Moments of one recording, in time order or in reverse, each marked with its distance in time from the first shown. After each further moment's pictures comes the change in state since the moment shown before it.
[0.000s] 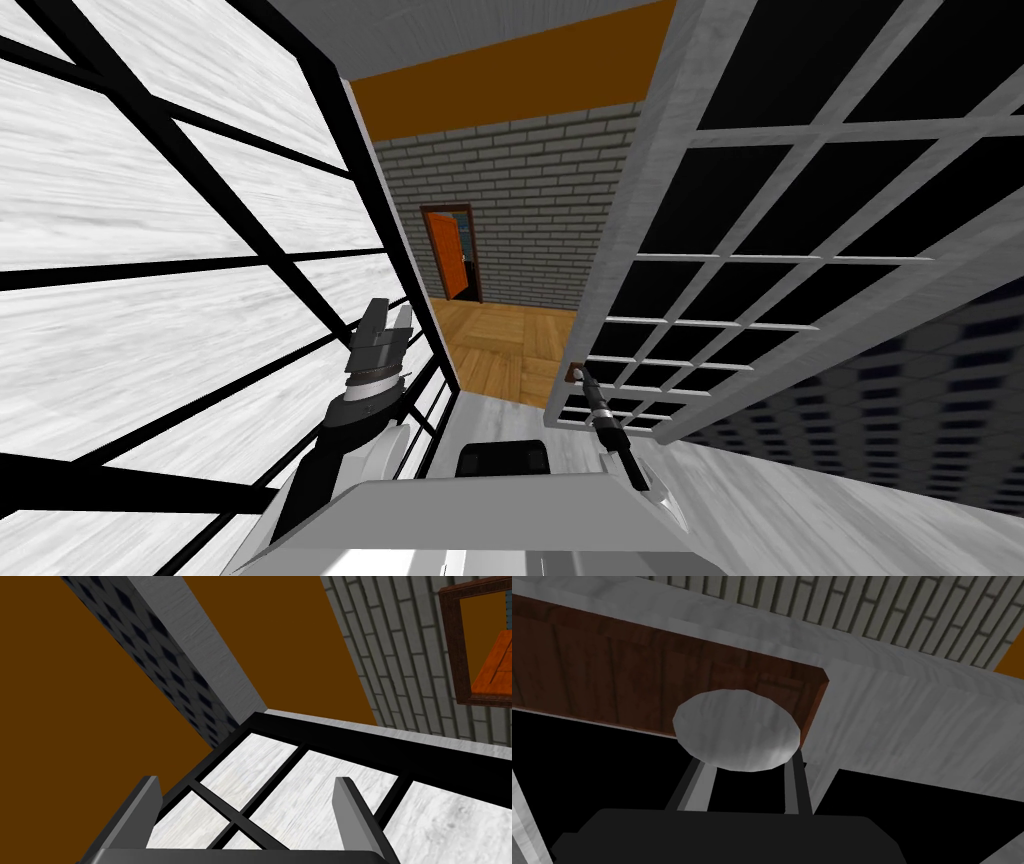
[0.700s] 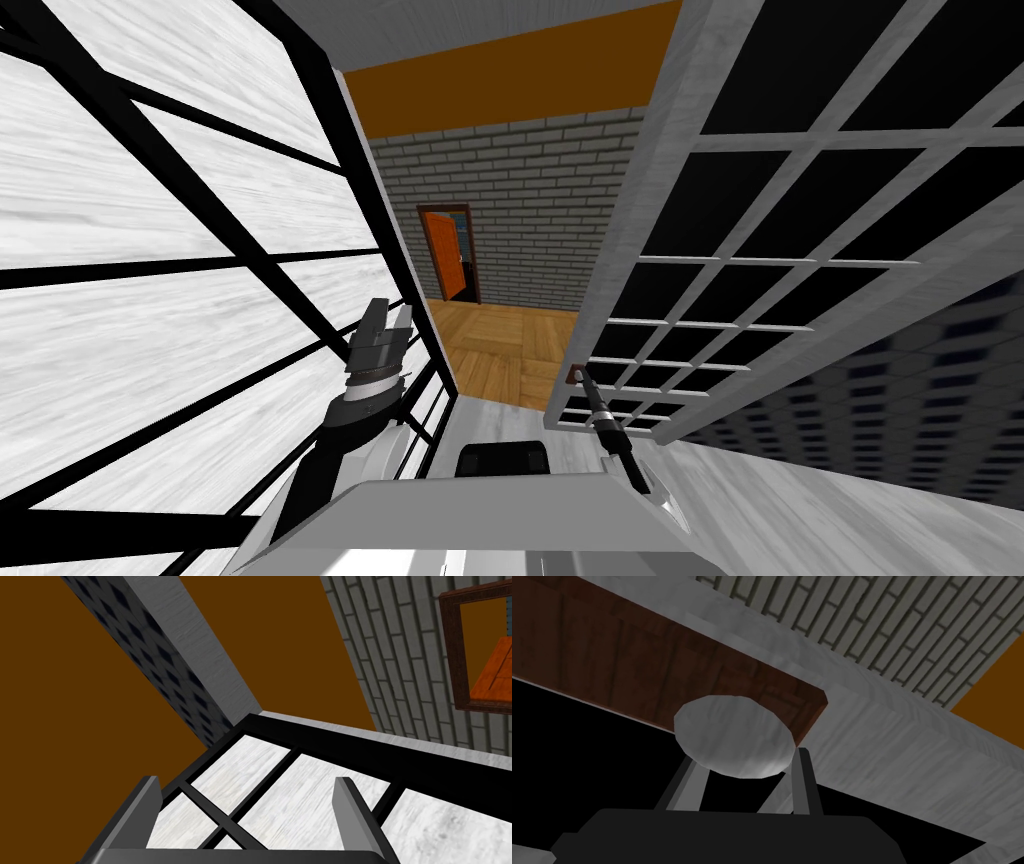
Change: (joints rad) arm 0.005 0.017 -0.053 0.004 0.081 -0.017 0.166
